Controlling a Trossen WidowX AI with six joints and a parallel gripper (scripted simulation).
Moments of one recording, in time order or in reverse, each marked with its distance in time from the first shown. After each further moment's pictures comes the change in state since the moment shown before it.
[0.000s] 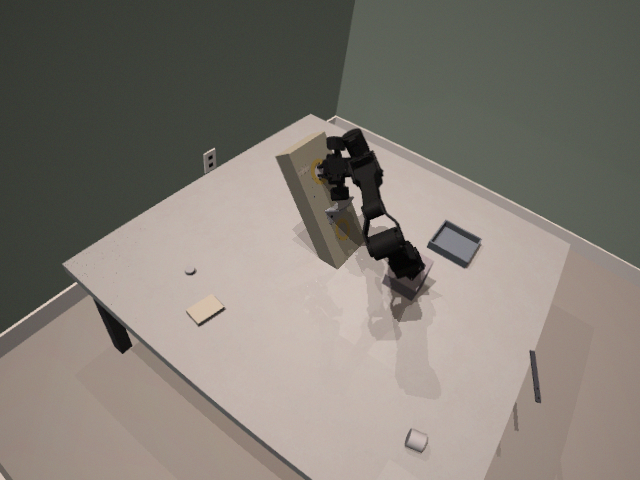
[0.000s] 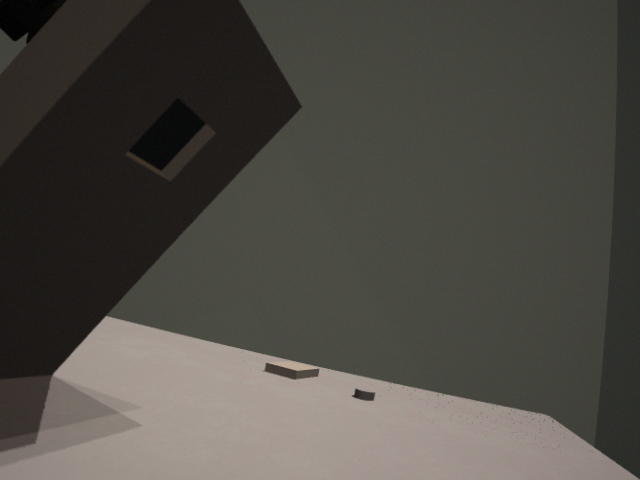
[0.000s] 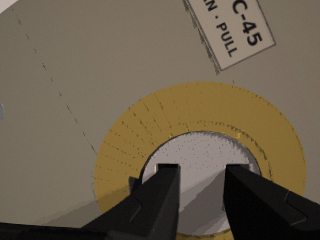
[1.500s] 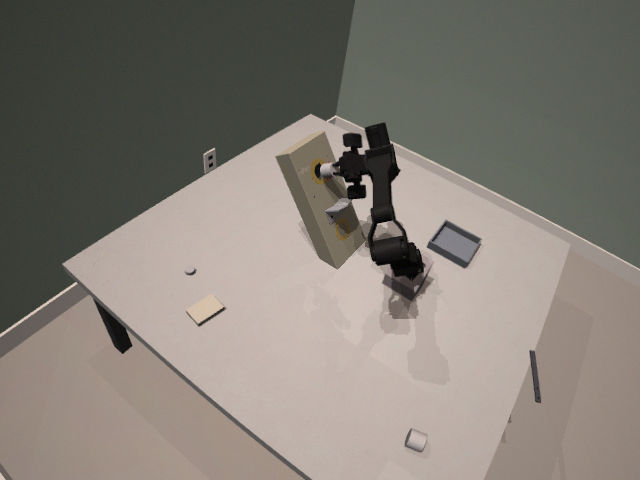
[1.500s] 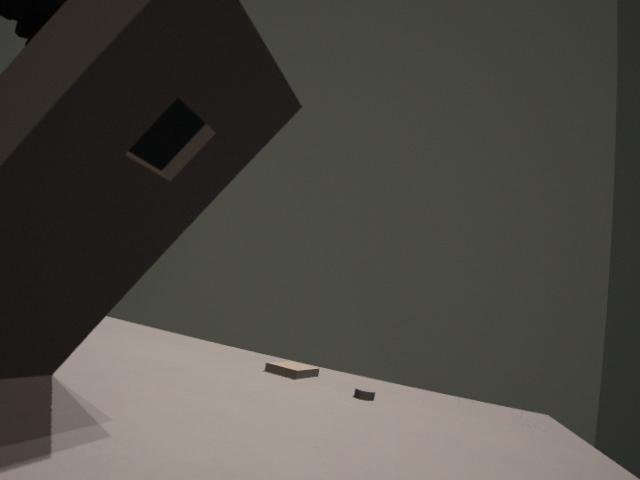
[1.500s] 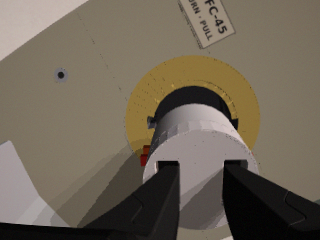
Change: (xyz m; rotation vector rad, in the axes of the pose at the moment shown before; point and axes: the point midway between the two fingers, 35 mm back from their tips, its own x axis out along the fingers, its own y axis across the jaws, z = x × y) arm -0.060 0.000 -0.004 0.003 0.029 0.010
